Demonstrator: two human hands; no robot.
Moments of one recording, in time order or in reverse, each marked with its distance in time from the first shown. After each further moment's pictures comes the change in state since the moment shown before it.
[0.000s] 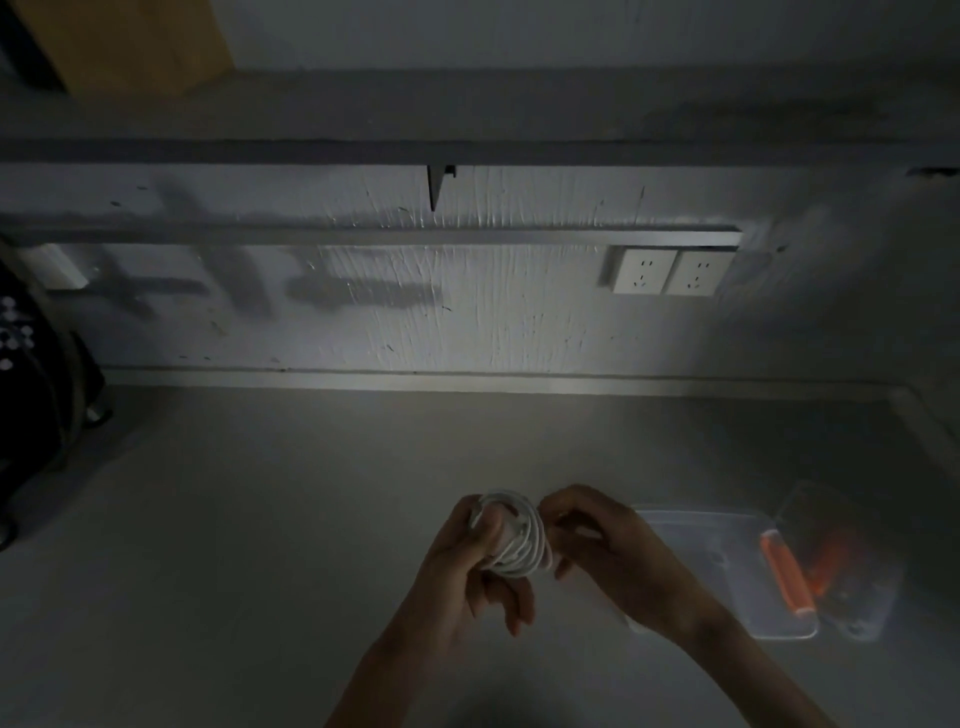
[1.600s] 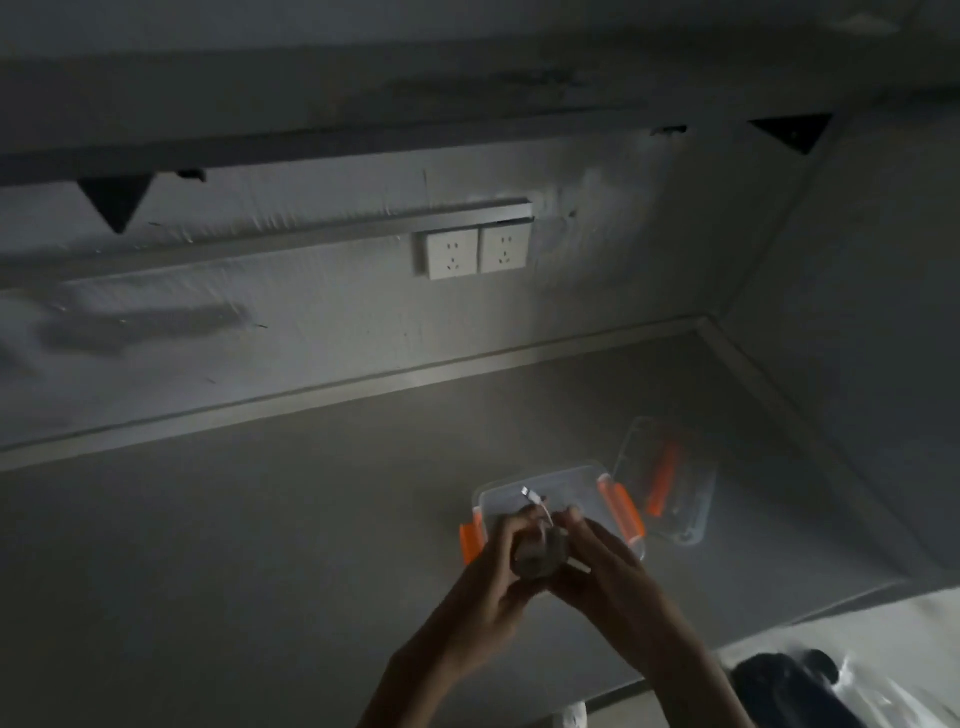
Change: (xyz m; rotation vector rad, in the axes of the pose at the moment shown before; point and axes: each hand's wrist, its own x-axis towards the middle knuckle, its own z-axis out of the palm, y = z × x) left_hand 0.066 -0.118 0.115 0.758 -0.470 0.164; right_hand -0.101 0.083 -0.099 0.788 0.429 0.374
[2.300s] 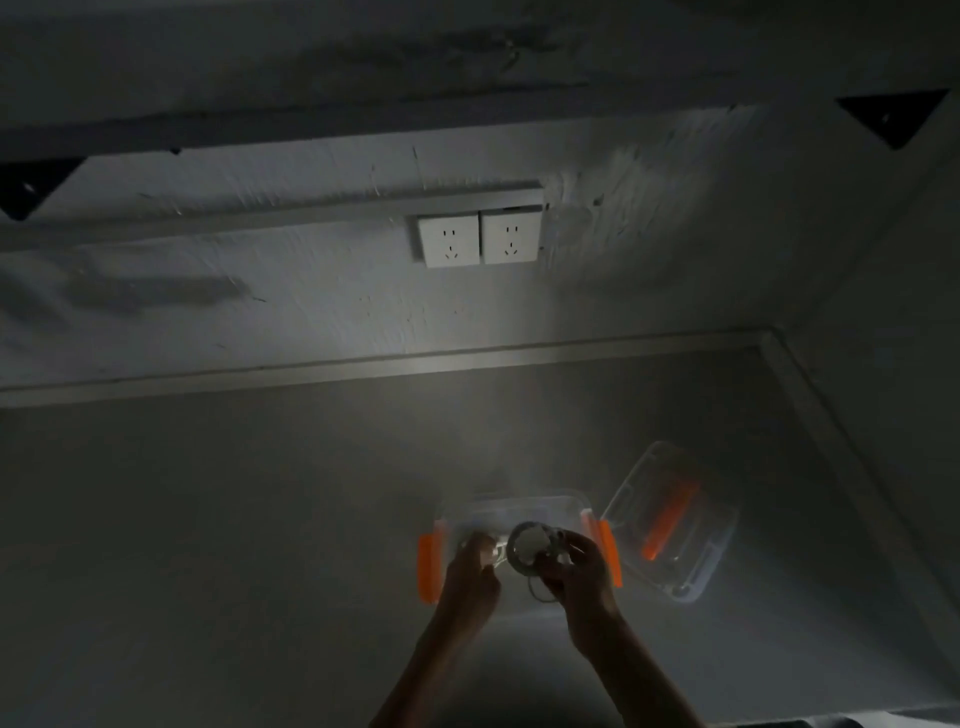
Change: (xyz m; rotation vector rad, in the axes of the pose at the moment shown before) left_hand 0.099 -0.098 0.077 0.192 0.416 -0.677; right_hand 0.126 0.056 -0.133 -0.217 0.236 0.154
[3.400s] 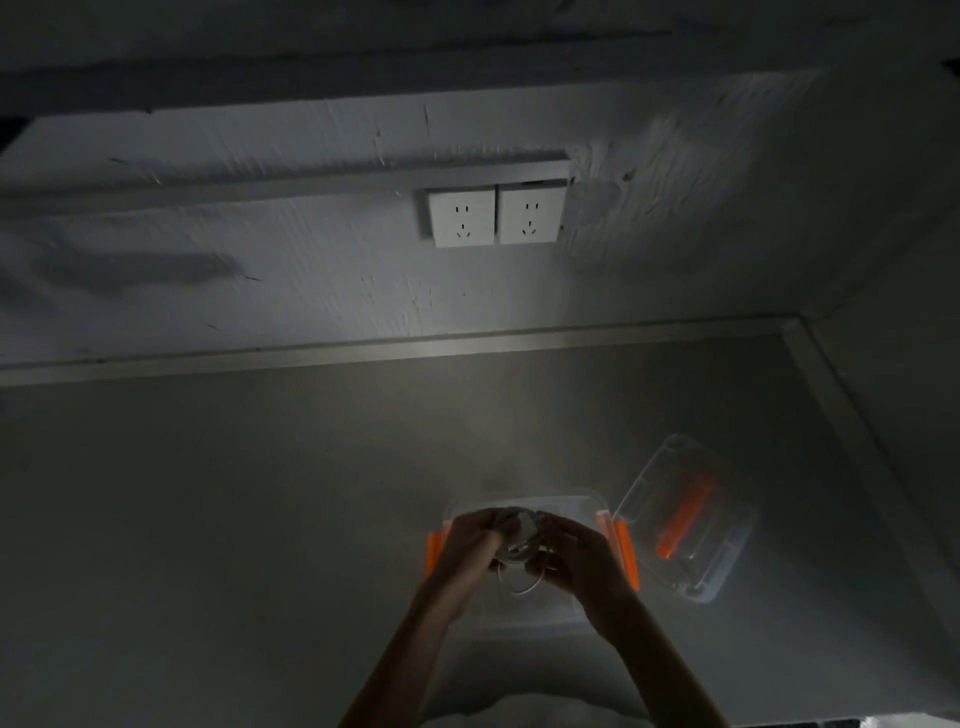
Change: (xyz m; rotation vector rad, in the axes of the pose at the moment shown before) left_hand 0.036 0.022 -0.030 -0.472 -0.136 -0.188; right_hand 0.014 -0.027 0.013 -0.080 -0.227 0.094
